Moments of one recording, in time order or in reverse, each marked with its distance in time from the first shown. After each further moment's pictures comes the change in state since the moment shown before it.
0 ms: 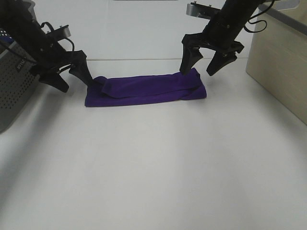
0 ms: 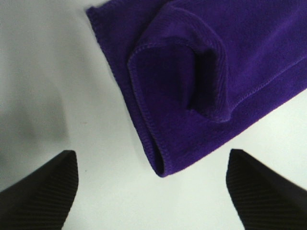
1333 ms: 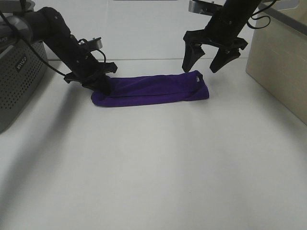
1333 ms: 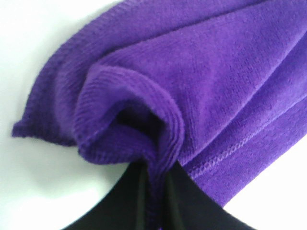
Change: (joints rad) left arm -0.127 0.213 -0.313 0.052 0.045 -0.091; right arm 0.000 -0.028 0.000 -0.032 0.005 0.029
